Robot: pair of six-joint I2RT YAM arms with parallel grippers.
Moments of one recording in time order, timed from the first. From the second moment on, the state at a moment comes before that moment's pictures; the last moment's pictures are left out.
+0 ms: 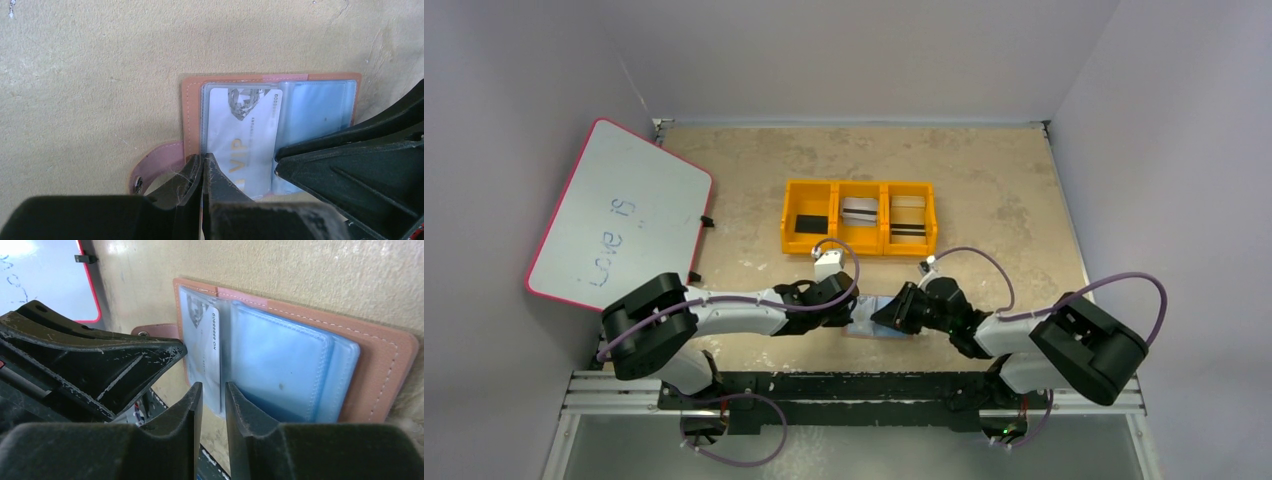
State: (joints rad) left arm -1.09 1.51 0.68 -0.11 -0.33 -1.02; right arm 0.75 1.33 0.13 0.62 -0.20 1.18
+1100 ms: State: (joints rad) left arm -1.09 1.50 0.68 -0.11 -0.38 -1.03; right arm 0.73 1.46 0.10 0.85 -0.20 1.27
